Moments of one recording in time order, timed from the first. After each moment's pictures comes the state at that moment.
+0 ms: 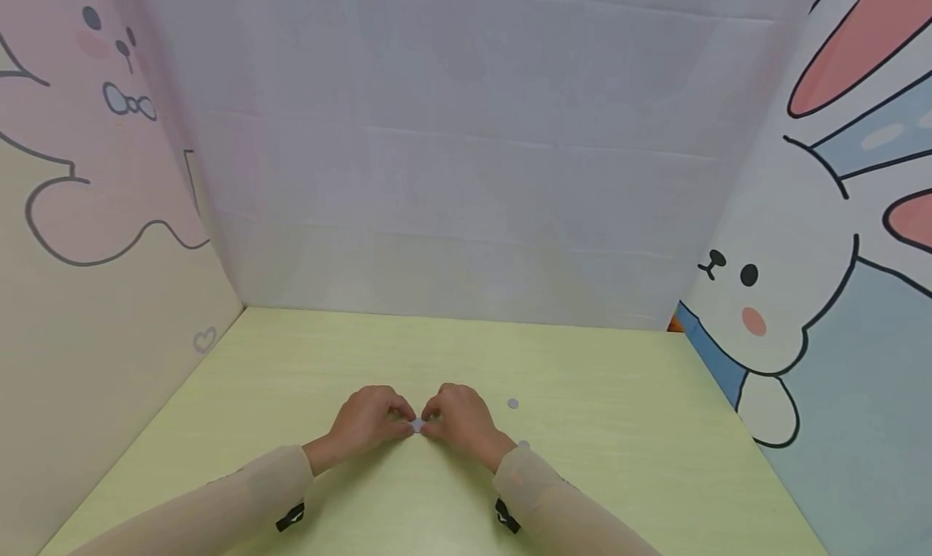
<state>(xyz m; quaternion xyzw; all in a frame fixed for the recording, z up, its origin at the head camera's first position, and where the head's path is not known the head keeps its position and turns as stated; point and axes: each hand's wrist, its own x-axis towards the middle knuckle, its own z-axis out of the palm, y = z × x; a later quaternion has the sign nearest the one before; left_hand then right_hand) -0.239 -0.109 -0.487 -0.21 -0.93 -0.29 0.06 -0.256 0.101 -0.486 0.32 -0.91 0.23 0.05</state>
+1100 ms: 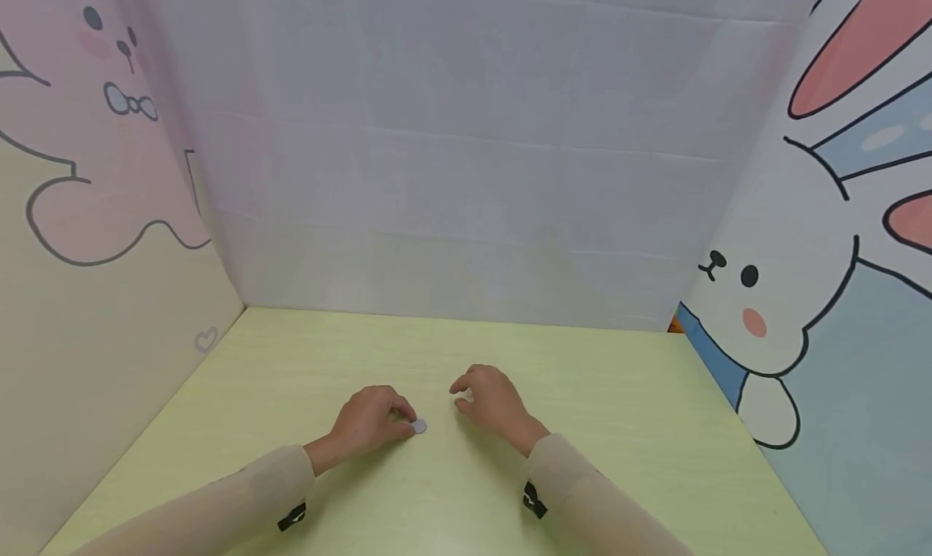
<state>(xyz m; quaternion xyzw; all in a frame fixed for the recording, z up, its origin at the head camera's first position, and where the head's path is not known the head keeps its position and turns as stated) -0.238 -0.105 -0.485 -0.20 -0.94 -0.29 0.04 -0.266 0.141 -0.463 0.29 -0.93 0.23 0.07</state>
